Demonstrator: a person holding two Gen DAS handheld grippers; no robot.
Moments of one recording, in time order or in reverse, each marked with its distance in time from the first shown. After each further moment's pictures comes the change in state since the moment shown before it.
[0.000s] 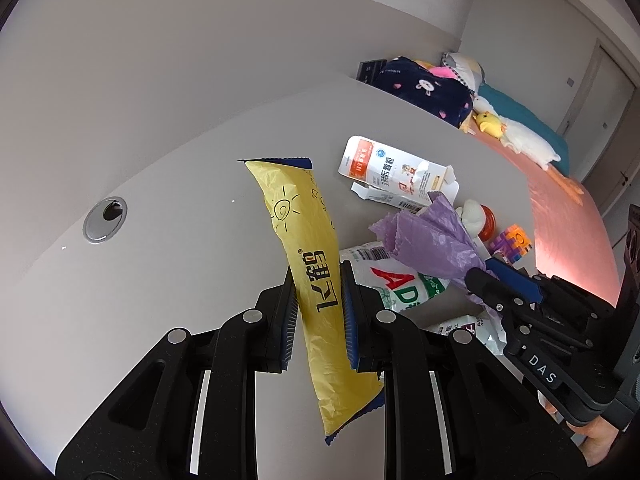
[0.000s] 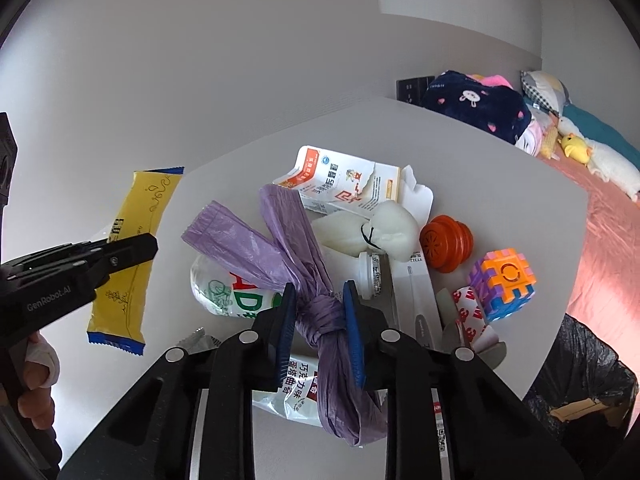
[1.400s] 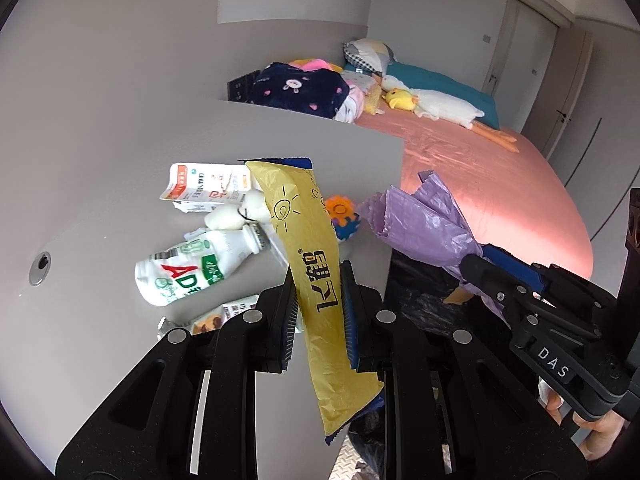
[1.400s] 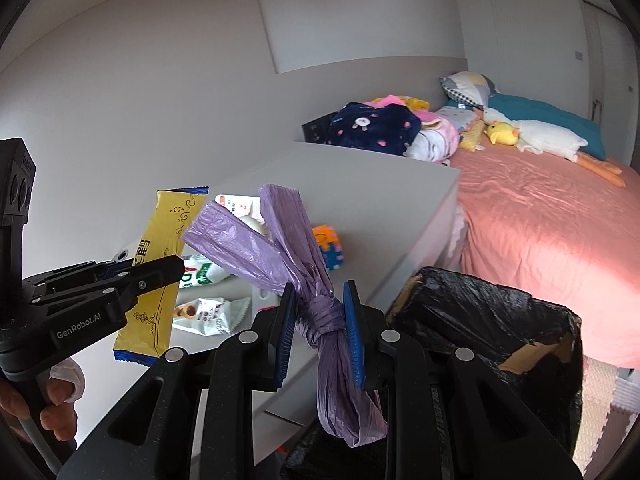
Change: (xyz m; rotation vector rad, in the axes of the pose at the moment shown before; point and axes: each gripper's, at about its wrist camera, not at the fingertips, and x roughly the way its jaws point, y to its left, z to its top) left arm -0.044 -0.167 -0.023 0.247 -0.026 -0.179; right arm -0.146 -0.109 -0.057 0.189 -0.149 -0.131
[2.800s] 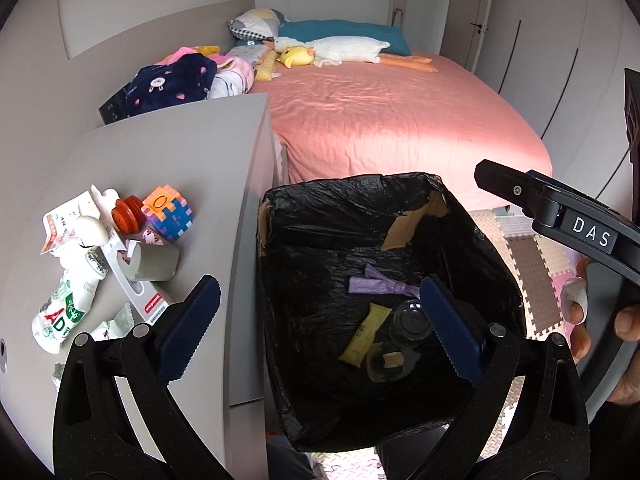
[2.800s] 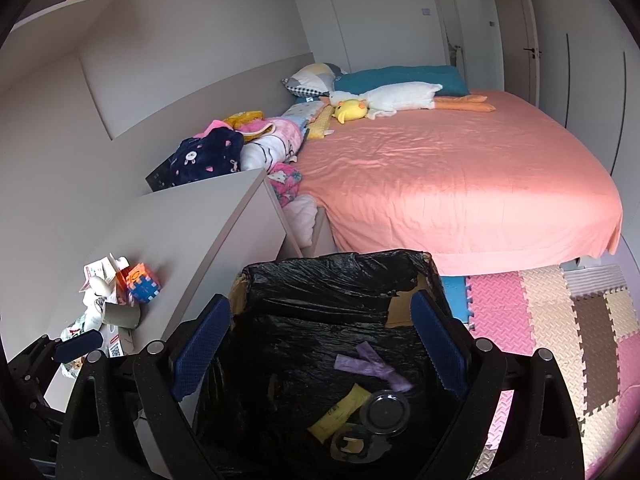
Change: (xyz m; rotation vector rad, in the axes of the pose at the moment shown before) left arm 0.052 -0.126 -0.027 0.325 0.115 -0.172; right arm -0.058 -0.139 -0.040 0.352 -0.059 -0.339
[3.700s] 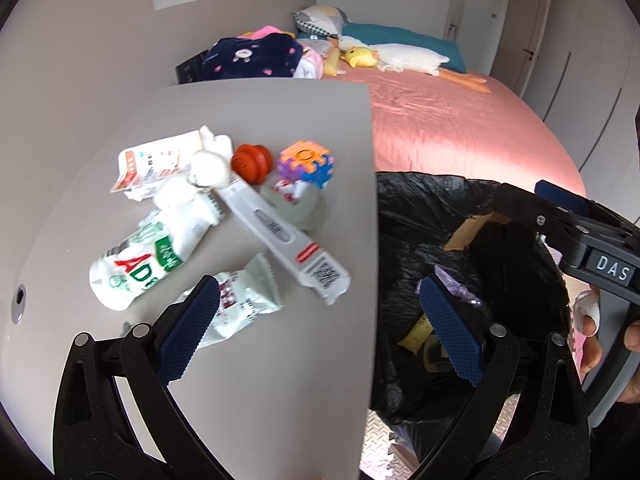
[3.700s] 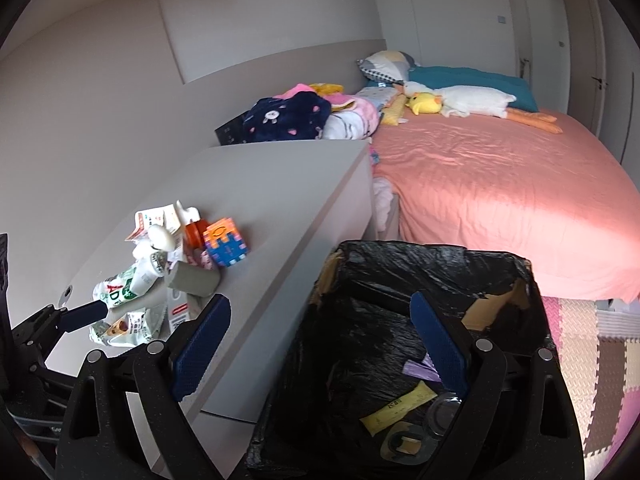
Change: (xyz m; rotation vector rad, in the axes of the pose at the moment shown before) left arm -0.026 0.107 -0.044 -0.157 -0.002 0.111; right arm 0.029 0.116 -0.021 -0.187 0.071 0.147
